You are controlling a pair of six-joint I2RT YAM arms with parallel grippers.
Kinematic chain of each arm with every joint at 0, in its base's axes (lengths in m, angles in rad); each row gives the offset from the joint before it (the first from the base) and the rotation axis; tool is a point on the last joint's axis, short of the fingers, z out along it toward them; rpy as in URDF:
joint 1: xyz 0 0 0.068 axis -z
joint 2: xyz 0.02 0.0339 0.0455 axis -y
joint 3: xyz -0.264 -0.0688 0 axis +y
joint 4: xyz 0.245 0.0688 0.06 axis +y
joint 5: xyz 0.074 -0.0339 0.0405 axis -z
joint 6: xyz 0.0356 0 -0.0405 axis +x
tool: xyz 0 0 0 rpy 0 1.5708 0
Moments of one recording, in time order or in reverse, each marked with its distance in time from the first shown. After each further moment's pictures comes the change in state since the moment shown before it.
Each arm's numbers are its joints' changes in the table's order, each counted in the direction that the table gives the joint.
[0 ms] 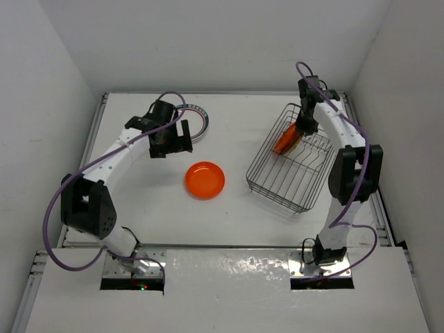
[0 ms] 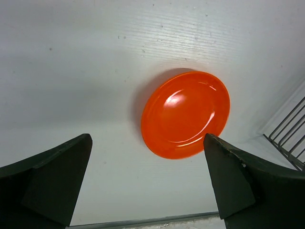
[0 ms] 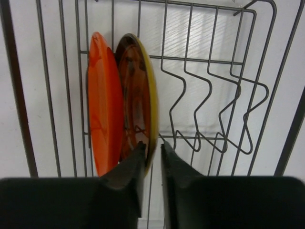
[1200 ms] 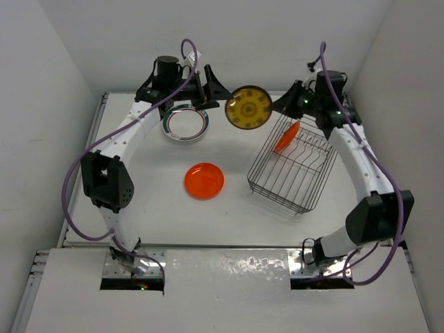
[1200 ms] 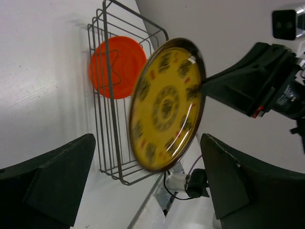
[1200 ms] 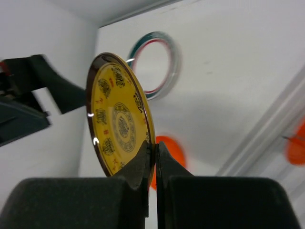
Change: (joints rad) left arm -0.013 -0.273 -0.474 -0.454 0.771 -0.215; right arm -0.026 0.451 0.230 -0.443 -0.666 0.077
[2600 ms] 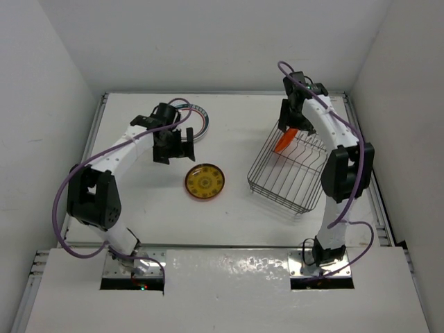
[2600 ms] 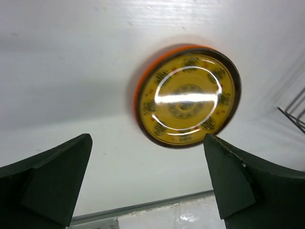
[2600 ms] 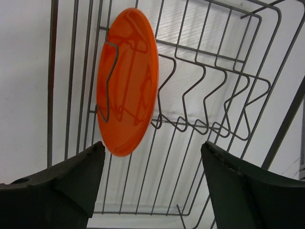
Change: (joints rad) left arm 0.000 0.194 0.486 0.479 -0.600 0.303; right arm -0.082 -0.483 -0.354 0.584 0.715 -0.163
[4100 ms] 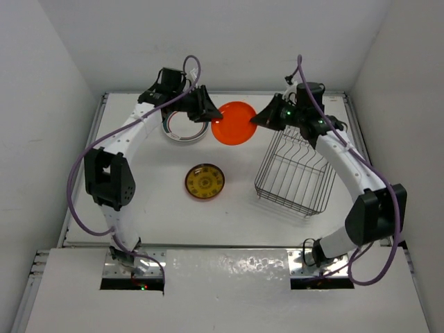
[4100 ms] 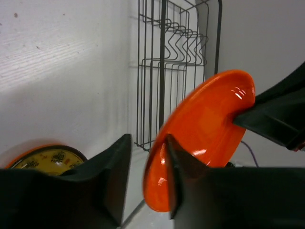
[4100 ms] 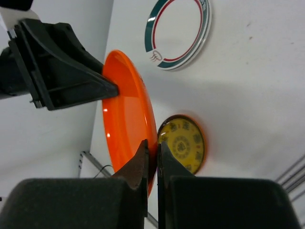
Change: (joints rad) left arm 0.007 -0.236 -0.467 -0.273 0.525 -0.188; right arm -0.048 0.477 0.526 -0.763 -0.822 0.256
